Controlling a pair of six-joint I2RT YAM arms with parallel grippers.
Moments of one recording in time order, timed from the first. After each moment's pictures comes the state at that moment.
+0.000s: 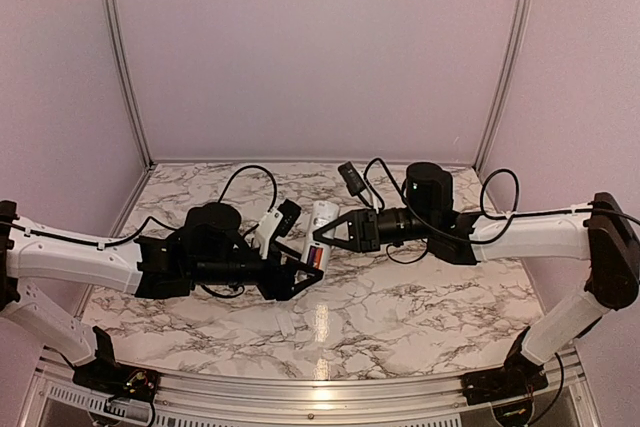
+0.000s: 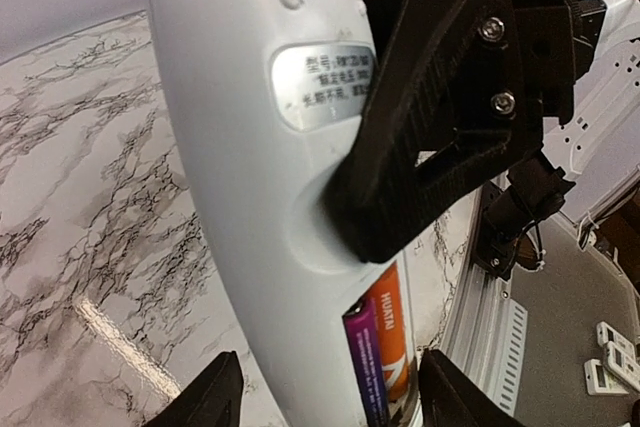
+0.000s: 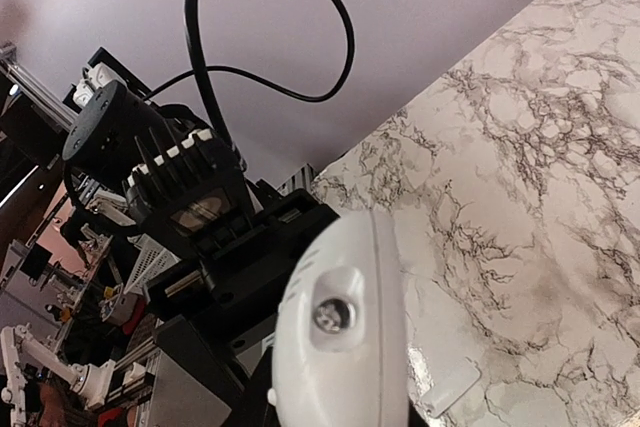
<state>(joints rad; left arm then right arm) -1.09 1.39 0.77 0.26 0.13 -0.35 0.79 1.51 0.86 0.48 -0.82 0.62</state>
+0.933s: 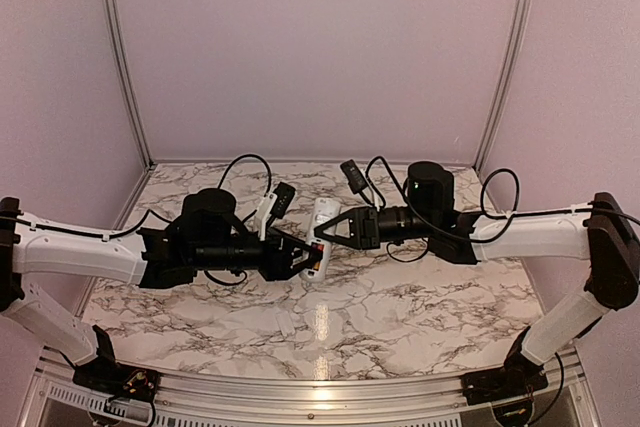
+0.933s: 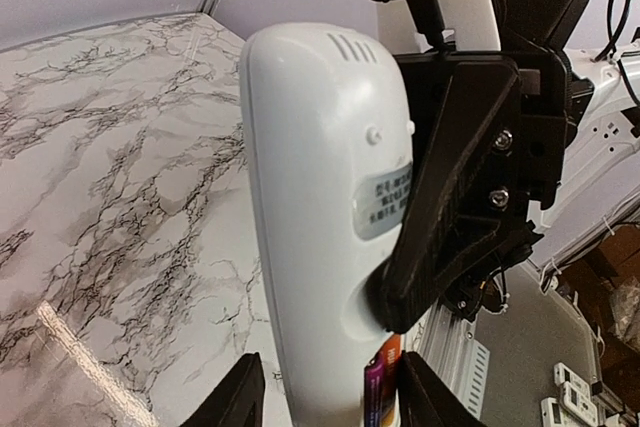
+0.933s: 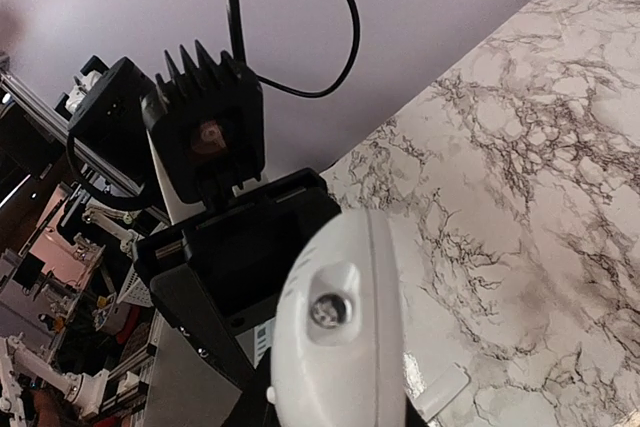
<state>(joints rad) -1.01 1.42 0.79 0.35 0.24 -0.48 0.79 1.51 0.86 0.49 -0.80 0.62</state>
